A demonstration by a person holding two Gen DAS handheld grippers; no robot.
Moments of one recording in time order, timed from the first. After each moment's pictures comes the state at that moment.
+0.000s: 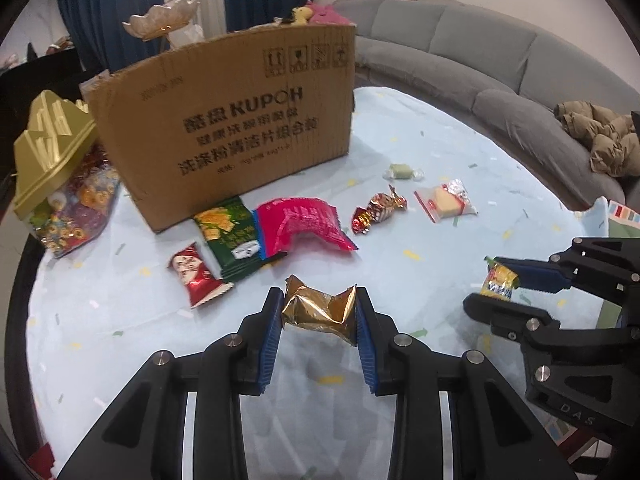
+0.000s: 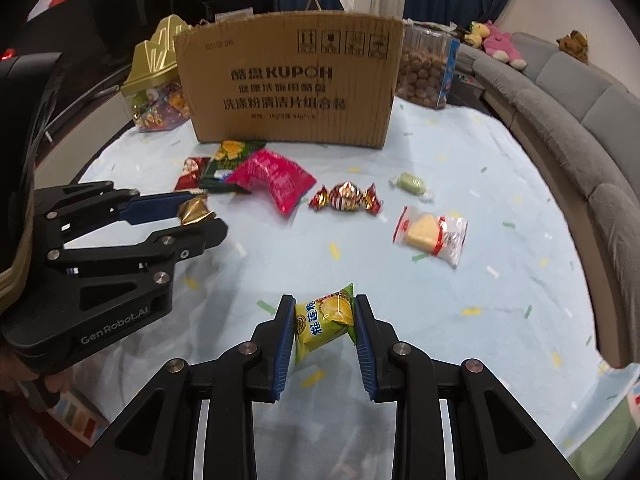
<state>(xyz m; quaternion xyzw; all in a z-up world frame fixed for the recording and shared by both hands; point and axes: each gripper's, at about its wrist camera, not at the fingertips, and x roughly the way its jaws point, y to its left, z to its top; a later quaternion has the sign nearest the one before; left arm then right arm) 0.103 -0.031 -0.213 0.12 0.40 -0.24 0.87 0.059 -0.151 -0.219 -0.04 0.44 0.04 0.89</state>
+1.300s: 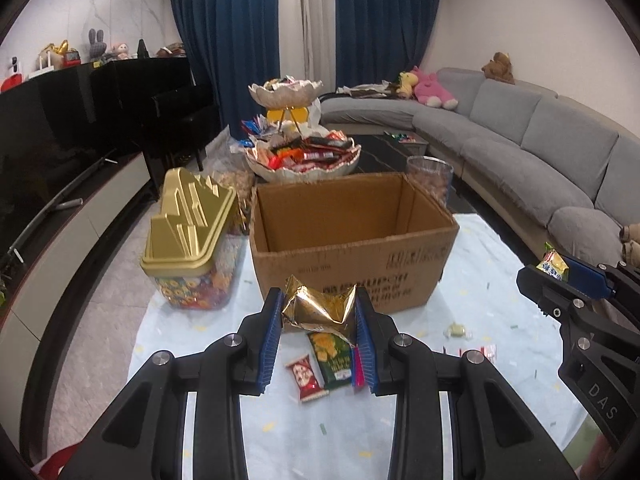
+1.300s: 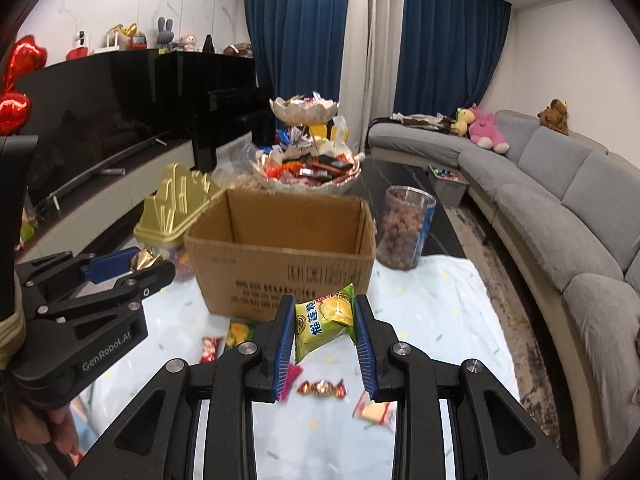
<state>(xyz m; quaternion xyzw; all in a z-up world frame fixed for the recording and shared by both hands) 0.132 -0.001 -0.066 0.04 0.32 -0.08 0.94 0.102 -0.147 -0.061 -0.05 0.29 0.03 0.96</state>
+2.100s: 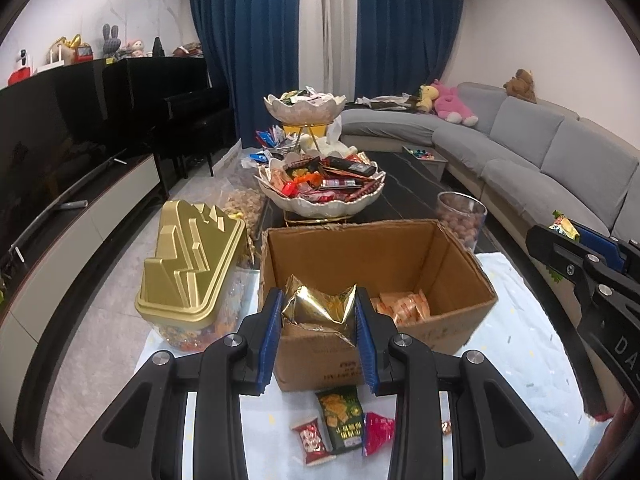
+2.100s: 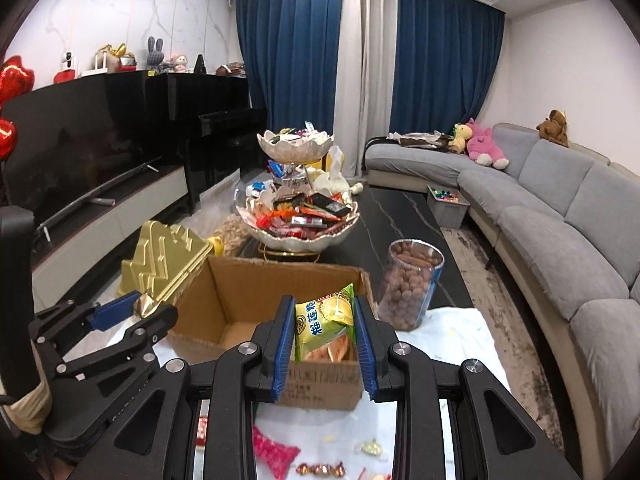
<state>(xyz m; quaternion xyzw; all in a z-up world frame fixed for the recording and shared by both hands) 0.206 0.001 -0.054 0.02 0.31 -0.05 0.95 0.188 -0.143 -0.026 -0.04 0.26 0.03 0.96</state>
